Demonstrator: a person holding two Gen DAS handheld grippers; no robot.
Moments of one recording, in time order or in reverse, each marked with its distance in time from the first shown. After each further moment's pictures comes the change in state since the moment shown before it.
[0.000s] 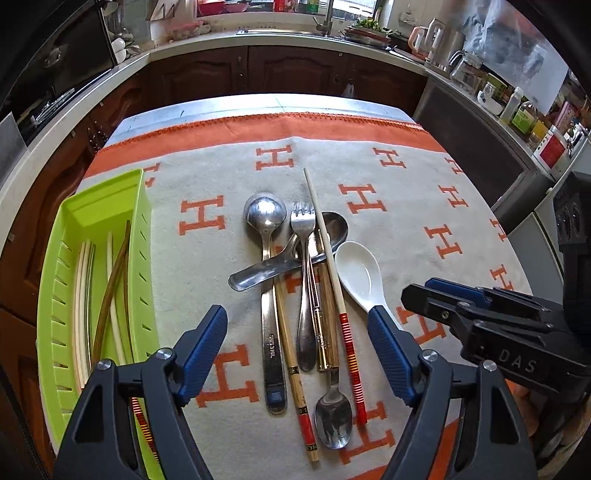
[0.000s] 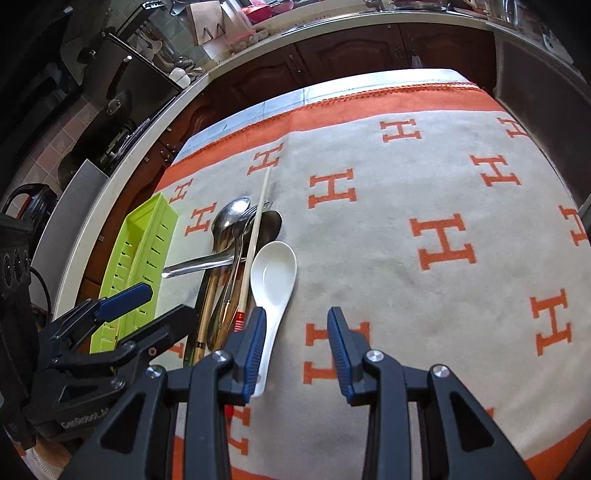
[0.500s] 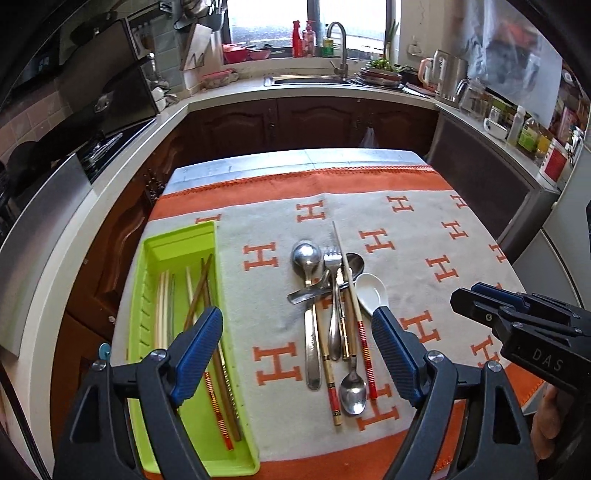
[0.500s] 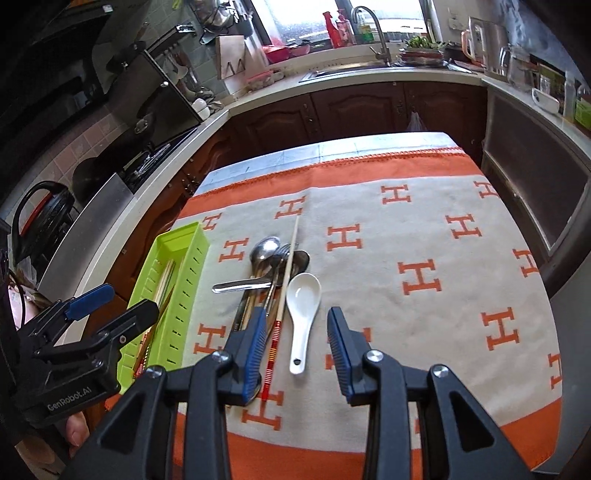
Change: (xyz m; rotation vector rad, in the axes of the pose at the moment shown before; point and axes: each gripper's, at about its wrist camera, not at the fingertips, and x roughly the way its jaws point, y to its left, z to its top) left arm -0.092 -0.004 -0.002 0.036 -0.159 0.134; right arm -0.081 0.035 -0.013 -0.048 -0.158 -0.054
